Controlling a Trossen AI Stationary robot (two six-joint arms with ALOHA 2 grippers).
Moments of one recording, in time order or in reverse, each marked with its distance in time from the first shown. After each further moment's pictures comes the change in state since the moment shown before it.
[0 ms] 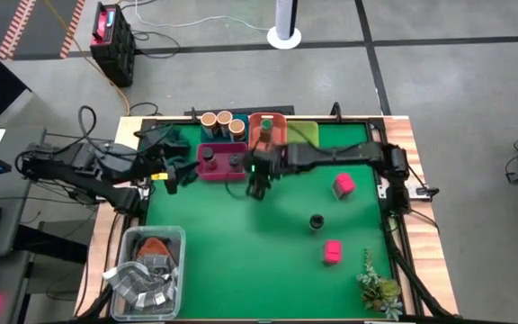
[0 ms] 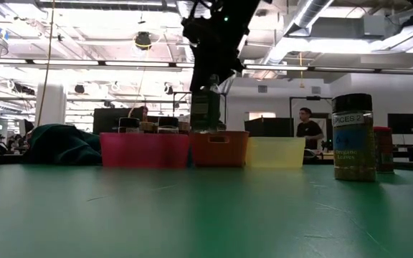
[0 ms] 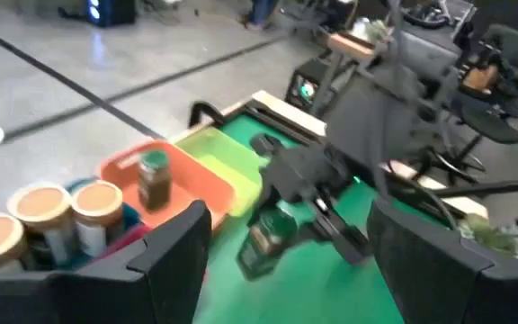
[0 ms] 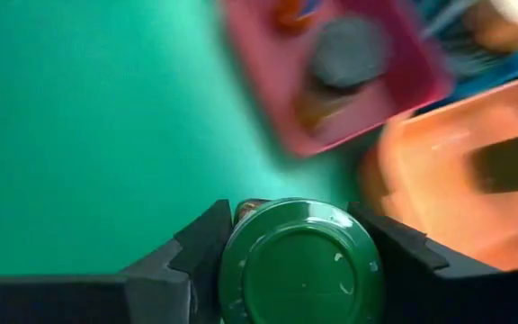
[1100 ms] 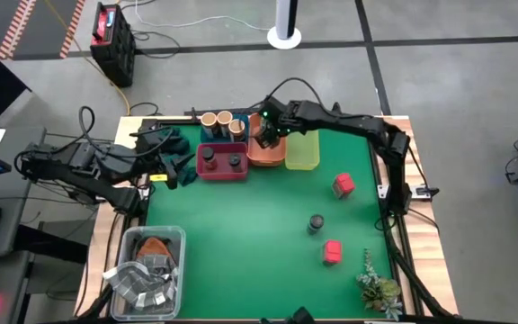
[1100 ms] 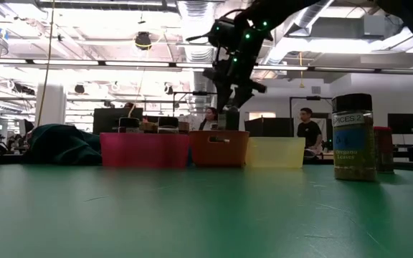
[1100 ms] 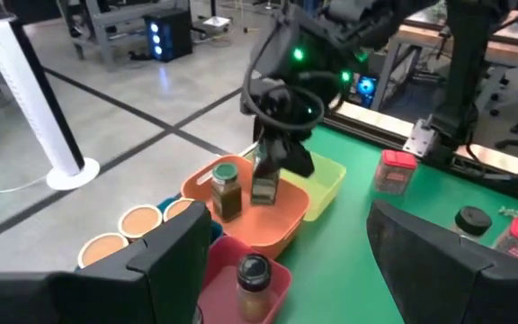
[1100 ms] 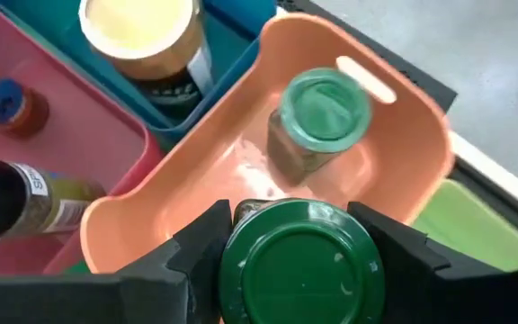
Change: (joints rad) left arm 0.000 -0.016 0.000 -0.078 -0.156 0.143; right arm -0.360 0.006 -0.026 0.026 0.005 0.149
